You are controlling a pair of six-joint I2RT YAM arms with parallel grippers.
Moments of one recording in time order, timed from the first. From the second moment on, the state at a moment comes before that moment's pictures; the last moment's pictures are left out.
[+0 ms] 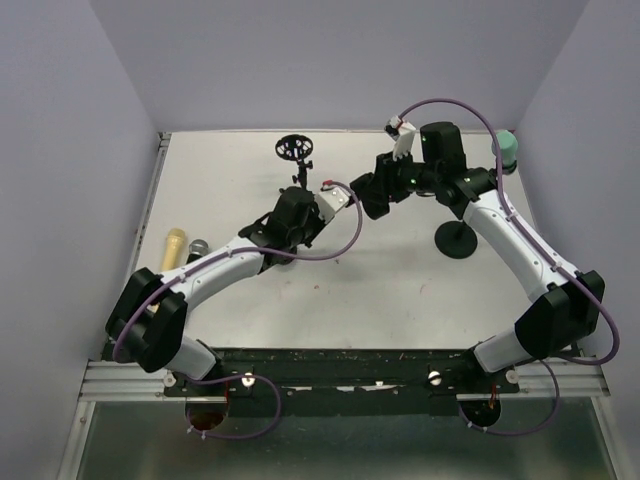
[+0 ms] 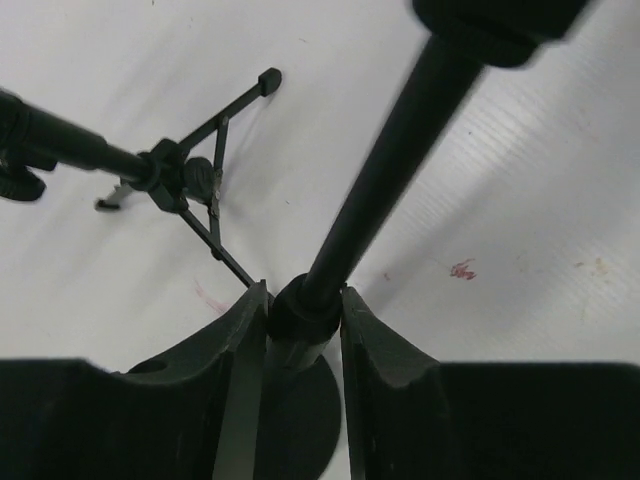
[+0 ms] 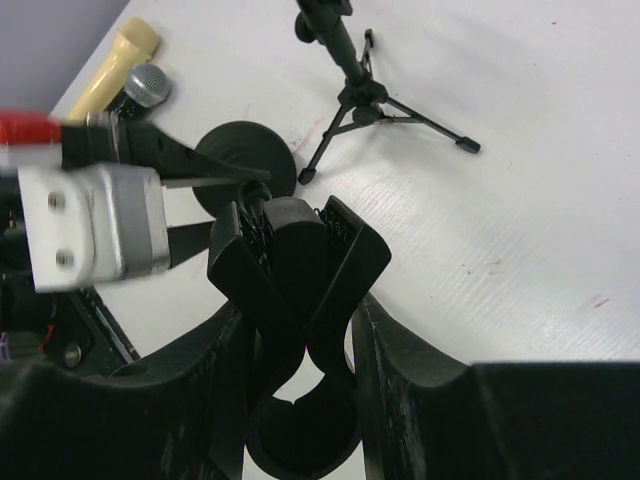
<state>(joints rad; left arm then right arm) -0.67 1.46 0.96 -0.06 -0.07 0.27 0.42 1.50 1.43 -0.51 -0.48 0.11</state>
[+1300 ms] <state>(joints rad) -0.58 1.54 1.04 -0.05 0.80 0.37 0.43 1.36 1.60 -0.88 -0.76 -0.67</state>
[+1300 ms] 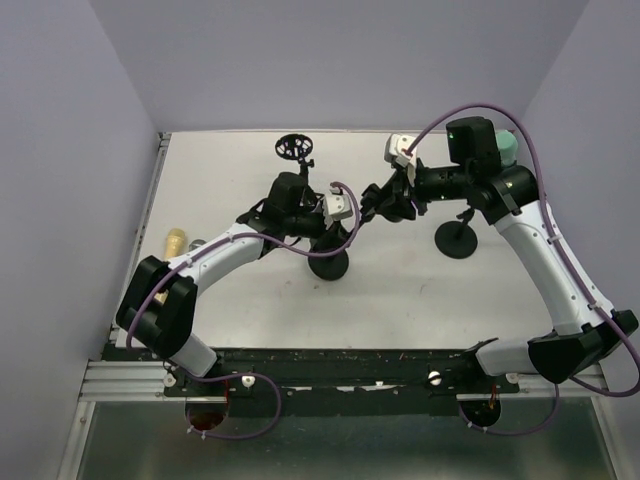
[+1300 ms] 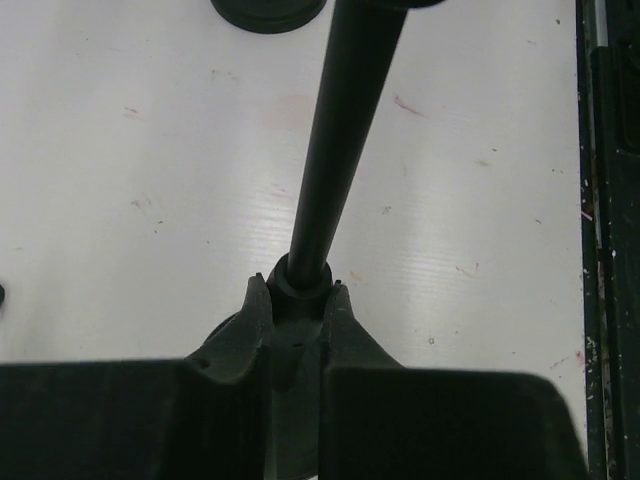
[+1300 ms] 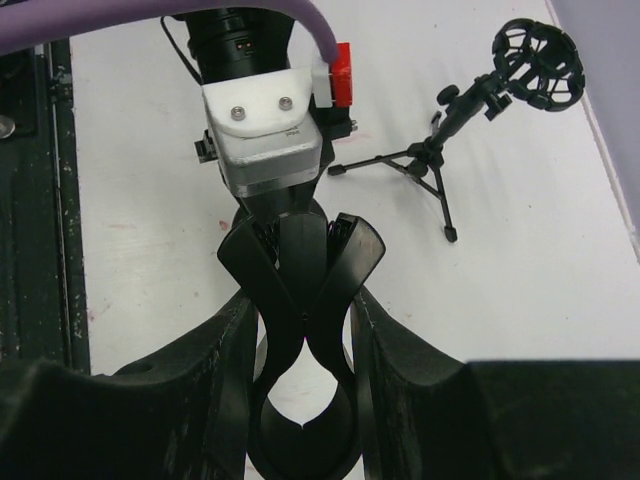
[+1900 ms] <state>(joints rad) -0.73 1.50 1.00 0.11 0.18 -0.10 0.43 1.43 1.64 -0.65 -0.35 0.01</state>
